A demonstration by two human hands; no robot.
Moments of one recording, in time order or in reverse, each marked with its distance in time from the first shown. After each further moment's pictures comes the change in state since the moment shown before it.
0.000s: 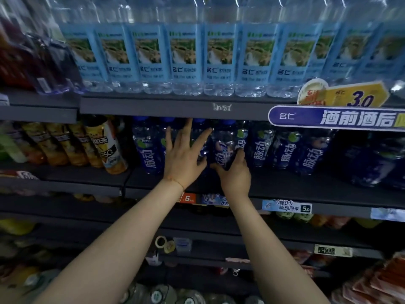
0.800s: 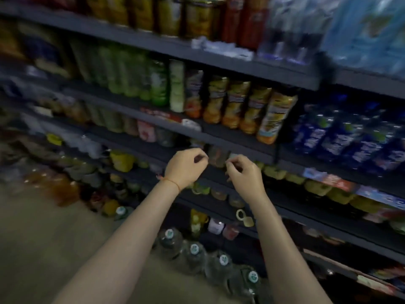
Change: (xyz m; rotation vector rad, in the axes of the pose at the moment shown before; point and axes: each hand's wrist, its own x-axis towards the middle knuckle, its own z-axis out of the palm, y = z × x) left_hand -0.272 -0.362 -0.151 -0.616 -0.332 -0.655; right_hand -0.263 -0.240 0.239 0.115 -0.496 -0.159
